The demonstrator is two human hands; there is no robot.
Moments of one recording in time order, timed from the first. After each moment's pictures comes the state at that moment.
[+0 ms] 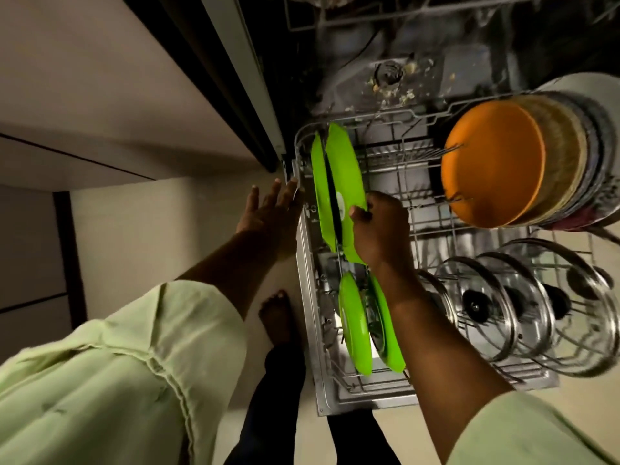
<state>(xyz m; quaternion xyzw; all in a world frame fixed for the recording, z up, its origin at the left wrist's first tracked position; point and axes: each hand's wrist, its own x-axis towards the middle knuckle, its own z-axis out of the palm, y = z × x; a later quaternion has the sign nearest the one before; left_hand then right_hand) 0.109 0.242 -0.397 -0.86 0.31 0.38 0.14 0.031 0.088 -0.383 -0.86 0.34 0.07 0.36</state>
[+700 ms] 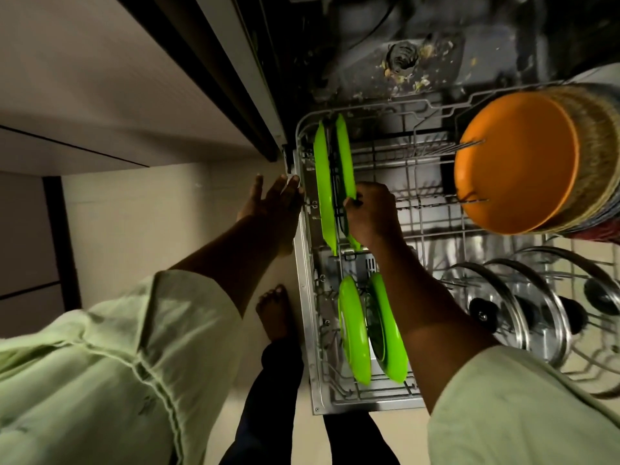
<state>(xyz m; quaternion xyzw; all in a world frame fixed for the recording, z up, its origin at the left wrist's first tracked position) 0.124 0.233 -0.415 -0.80 0.36 0.41 0.25 0.064 0.079 -0.431 -0.86 0.30 0.18 0.37</state>
